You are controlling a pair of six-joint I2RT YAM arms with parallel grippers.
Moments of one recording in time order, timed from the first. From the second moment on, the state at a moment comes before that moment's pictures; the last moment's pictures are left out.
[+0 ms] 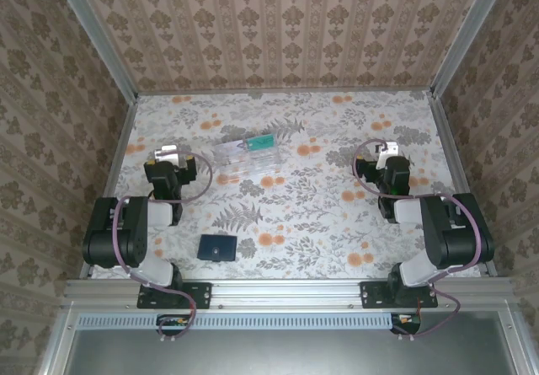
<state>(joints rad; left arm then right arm) -0.05 1.54 0.39 0.82 -0.21 0.06 0.00 1.53 0.41 0.74 0.05 0.03</state>
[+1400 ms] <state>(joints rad) -0.26 0.87 0.71 -0.58 -0.27 -0.73 0.03 1.04 0.72 -0.06 0.06 0.53</state>
